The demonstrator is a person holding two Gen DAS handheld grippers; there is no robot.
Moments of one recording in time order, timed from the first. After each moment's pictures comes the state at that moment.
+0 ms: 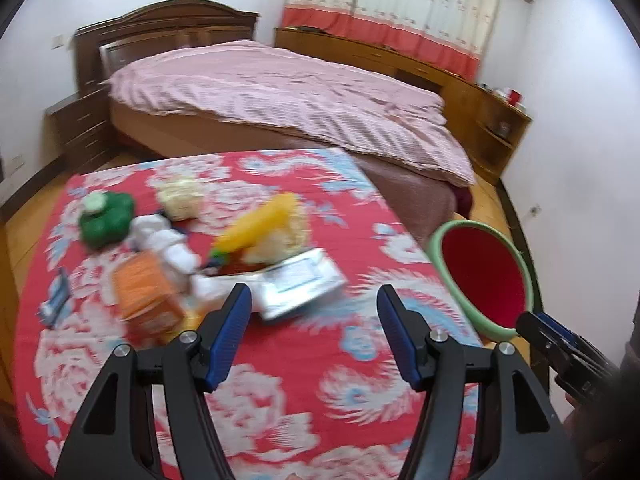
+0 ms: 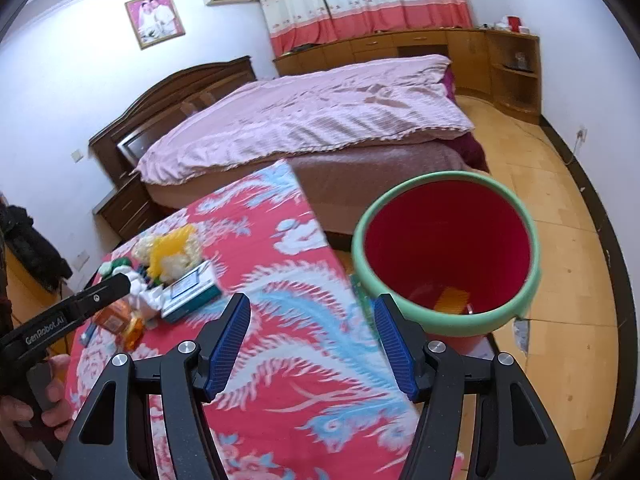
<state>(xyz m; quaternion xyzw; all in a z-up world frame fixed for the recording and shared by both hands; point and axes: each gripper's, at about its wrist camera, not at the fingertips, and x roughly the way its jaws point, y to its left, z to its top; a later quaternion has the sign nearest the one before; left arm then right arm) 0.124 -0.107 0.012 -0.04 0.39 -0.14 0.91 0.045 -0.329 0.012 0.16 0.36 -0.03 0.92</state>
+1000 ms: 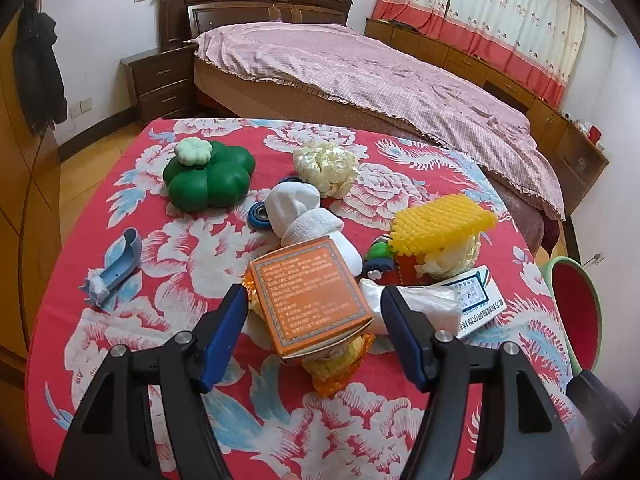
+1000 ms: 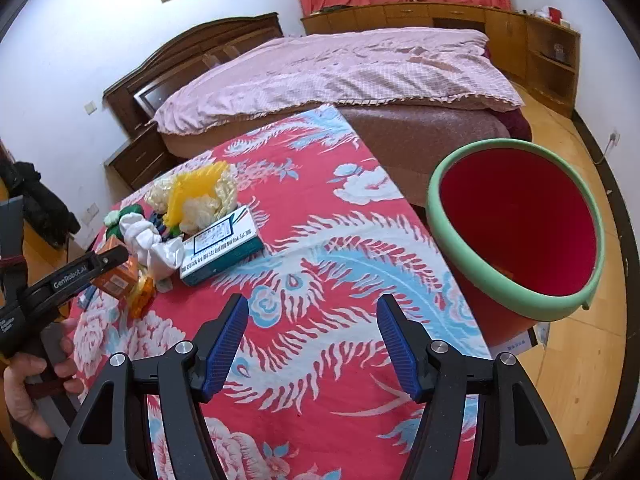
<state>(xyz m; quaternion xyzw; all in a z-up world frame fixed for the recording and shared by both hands) 0.175 -0.019 -0.045 -0.09 0.42 -0.01 0.91 0.087 -0.271 -0.025 0.13 0.42 0.02 0.90</state>
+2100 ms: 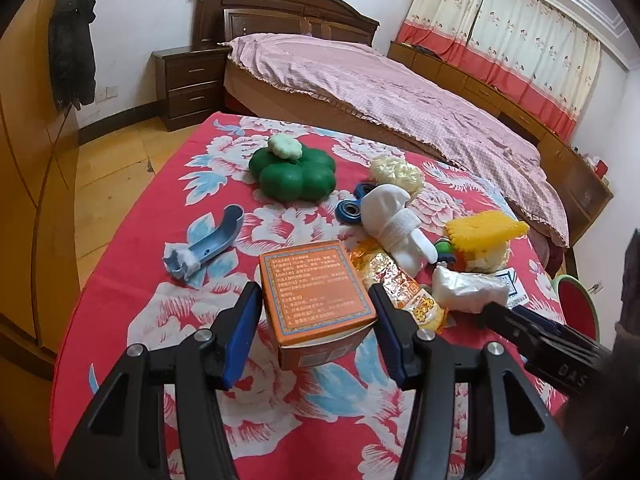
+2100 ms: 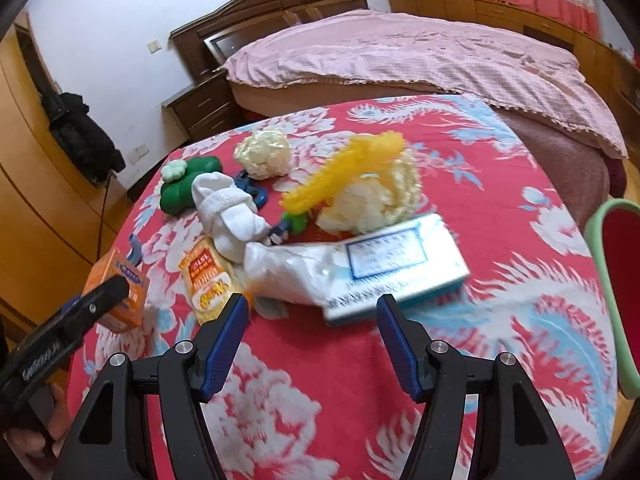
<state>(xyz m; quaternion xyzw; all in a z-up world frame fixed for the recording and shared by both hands) 0.130 0.054 -0.046 -0.13 0.39 0.02 0.91 0.168 -0.144 -0.045 0.06 0.45 0.14 0.88</state>
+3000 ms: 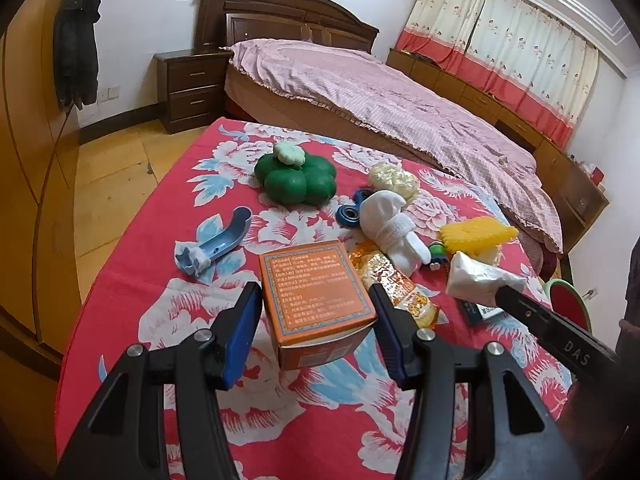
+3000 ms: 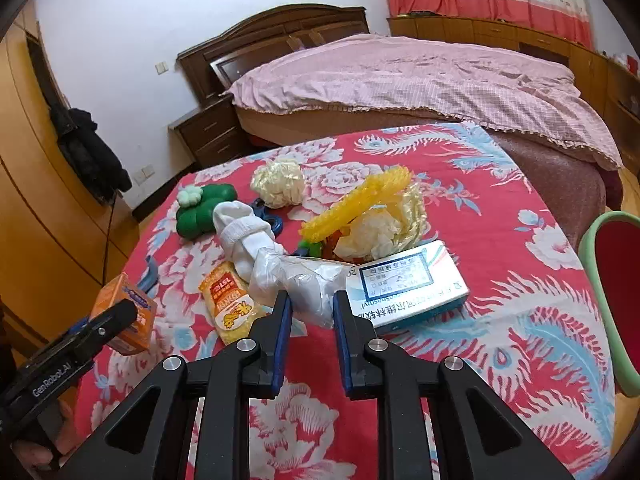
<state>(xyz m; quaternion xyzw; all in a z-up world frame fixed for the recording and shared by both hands) 0.115 0.059 -0.036 -0.14 0.37 0.02 0.92 0.149 -0.149 -0.022 0.08 0.40 0.14 0.90</state>
